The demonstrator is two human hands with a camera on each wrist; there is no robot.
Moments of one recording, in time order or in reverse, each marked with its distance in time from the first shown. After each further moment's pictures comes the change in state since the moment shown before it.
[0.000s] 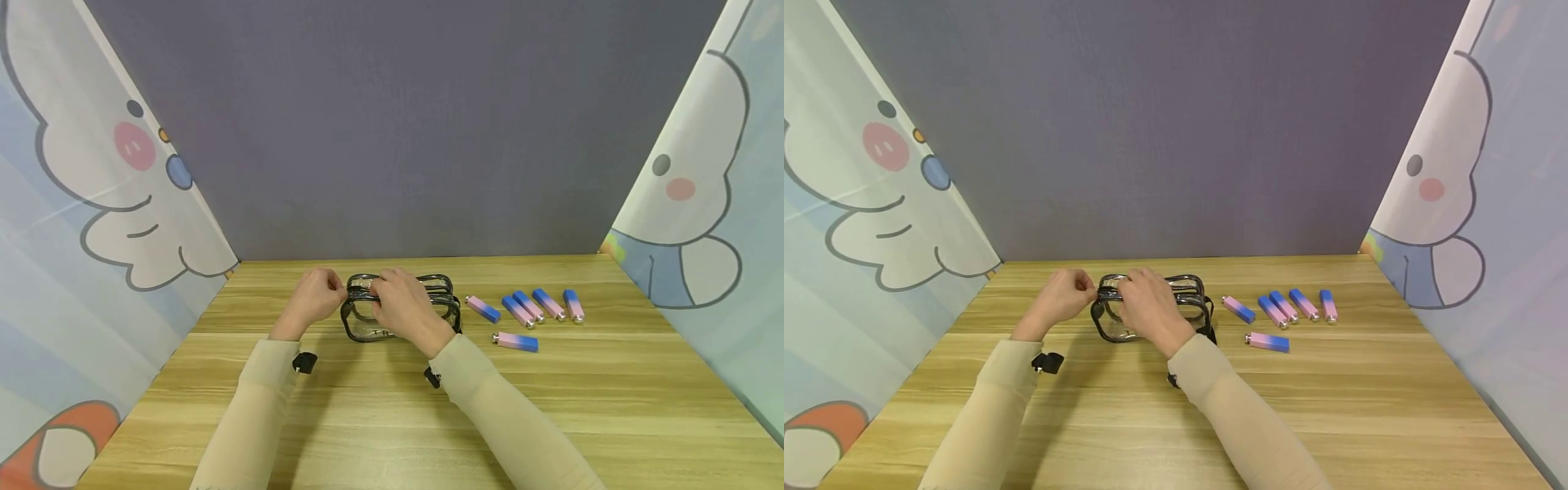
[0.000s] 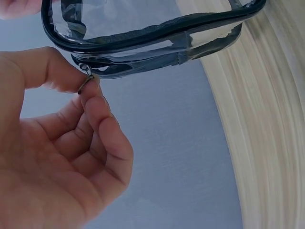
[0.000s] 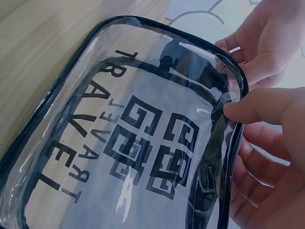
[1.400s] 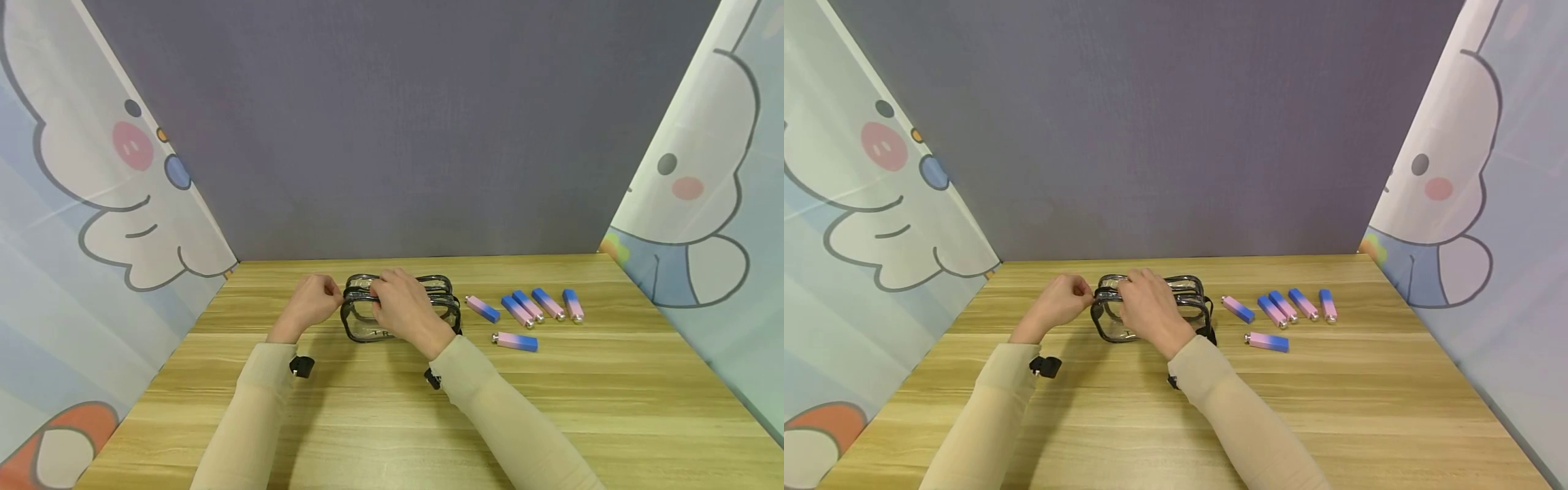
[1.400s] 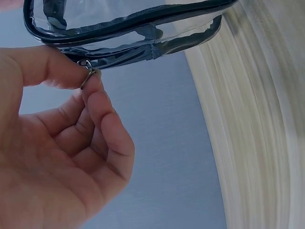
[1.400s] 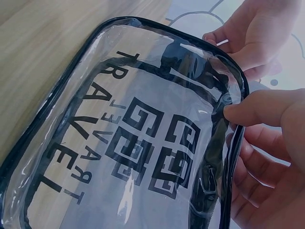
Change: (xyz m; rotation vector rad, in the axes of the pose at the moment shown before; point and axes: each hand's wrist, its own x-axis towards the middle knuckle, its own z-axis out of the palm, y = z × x) left_hand 0.000 -0.012 0.003 -0.019 -0.043 -0.038; right_hand -0.001 -0.001 -0.001 0.003 0.013 -0.004
